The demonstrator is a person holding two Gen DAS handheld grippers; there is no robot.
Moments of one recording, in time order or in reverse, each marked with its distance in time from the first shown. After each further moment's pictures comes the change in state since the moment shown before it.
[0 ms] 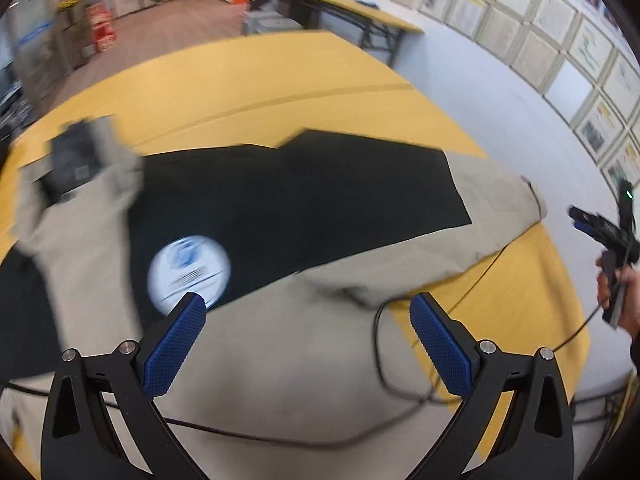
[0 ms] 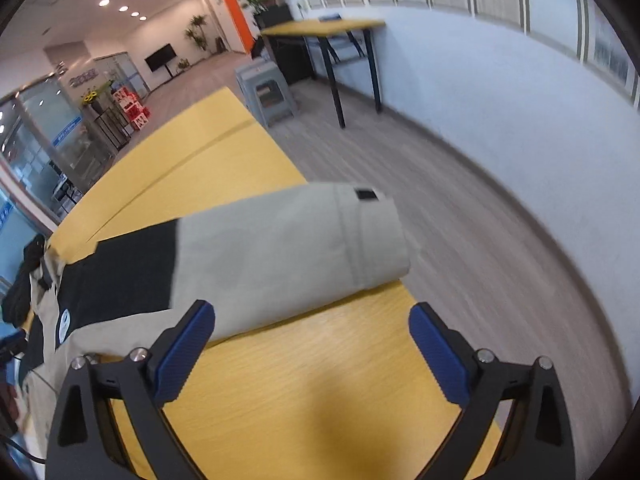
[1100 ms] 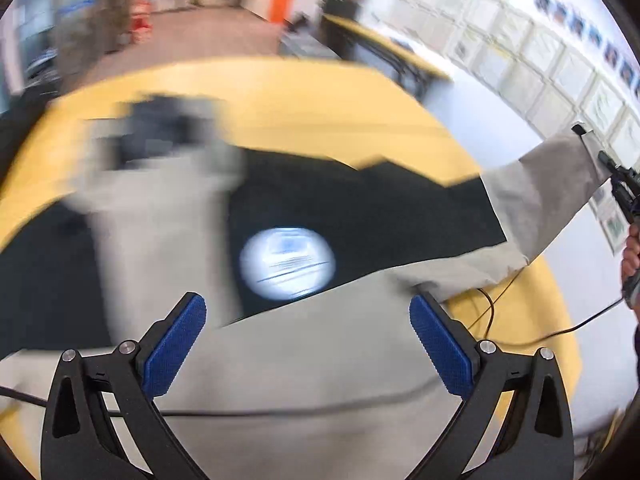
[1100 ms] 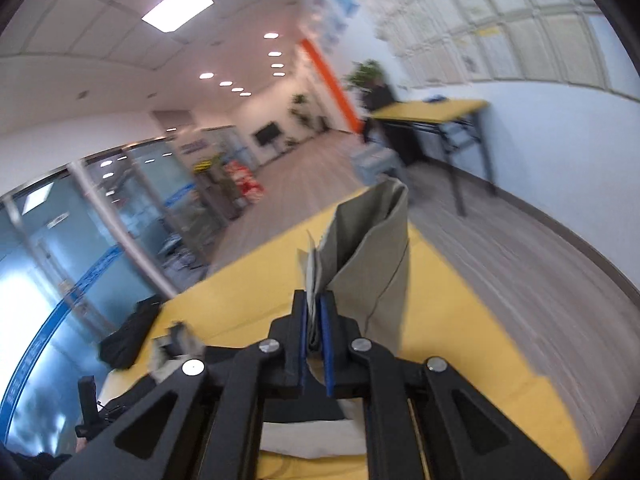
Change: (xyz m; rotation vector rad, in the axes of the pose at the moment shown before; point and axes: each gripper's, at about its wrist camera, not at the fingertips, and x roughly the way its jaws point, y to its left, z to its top) left arm -0.111 0.130 -0.076 -0.257 -0.203 0.037; right arm -0.108 0.205 0.042 -0.158 -0.364 0.460
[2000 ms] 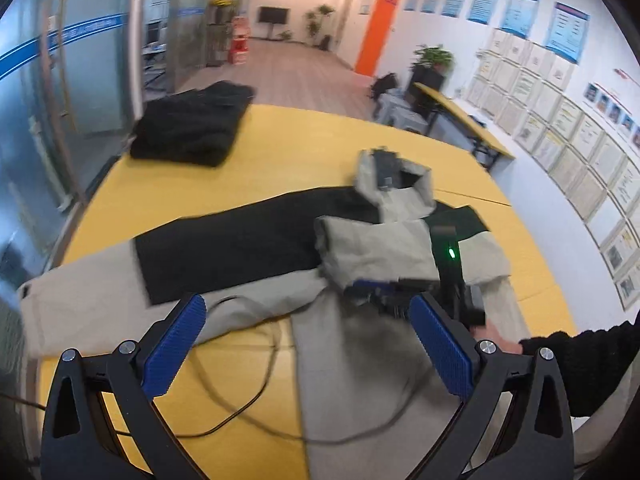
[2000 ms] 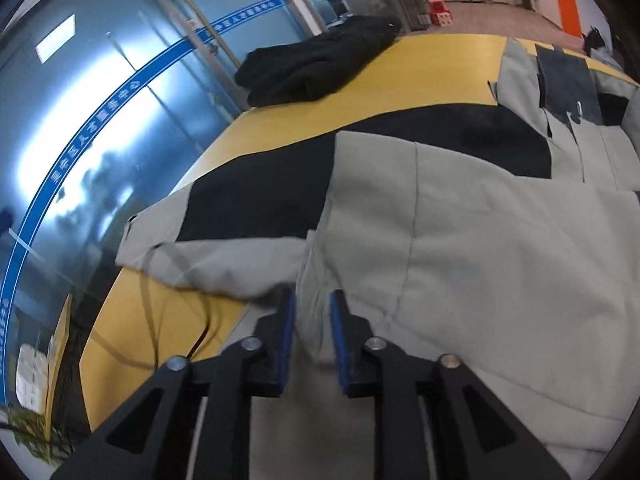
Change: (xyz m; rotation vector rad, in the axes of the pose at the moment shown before) left arm -0.236 0.260 -0.083 -0.122 -0.154 0.101; right arm 0.285 0.403 -0.392 -0.414 0.708 0.416
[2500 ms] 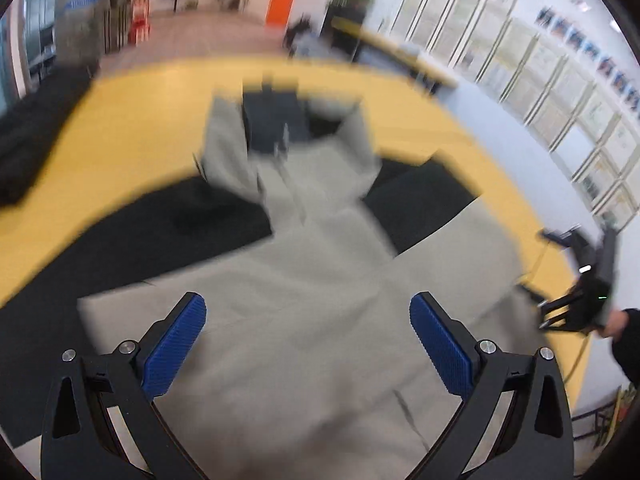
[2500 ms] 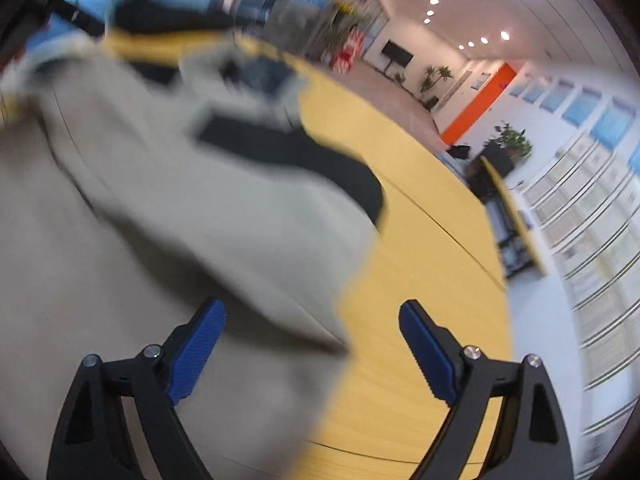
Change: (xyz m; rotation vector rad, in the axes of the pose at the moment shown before) left arm 0.285 -0.121 0.037 0.158 0.275 -0.154; right arm -0.206 -0.183 -0.105 -0.402 0.095 -0.909
